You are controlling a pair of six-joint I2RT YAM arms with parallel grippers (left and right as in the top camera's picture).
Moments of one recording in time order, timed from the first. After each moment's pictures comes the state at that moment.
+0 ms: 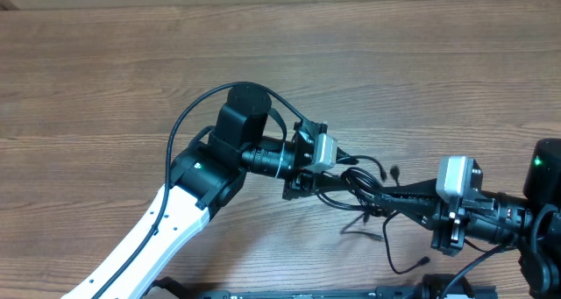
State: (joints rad) left arm -0.60 1.29 1.07 -0.24 1.10 0.36; right arm -0.03 0.85 1.34 -1.26 -1.23 -0.77
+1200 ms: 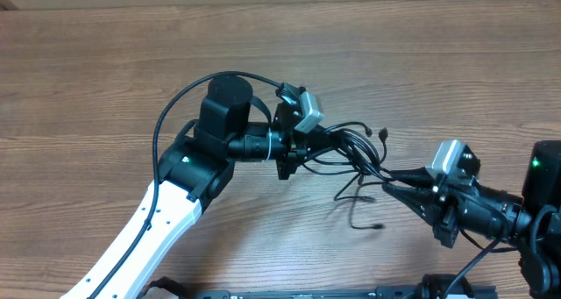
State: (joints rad) left arm -0.51 1.29 1.07 -0.19 0.95 0.03; right arm -0.03 0.85 1.34 -1.29 -0.93 -0.66
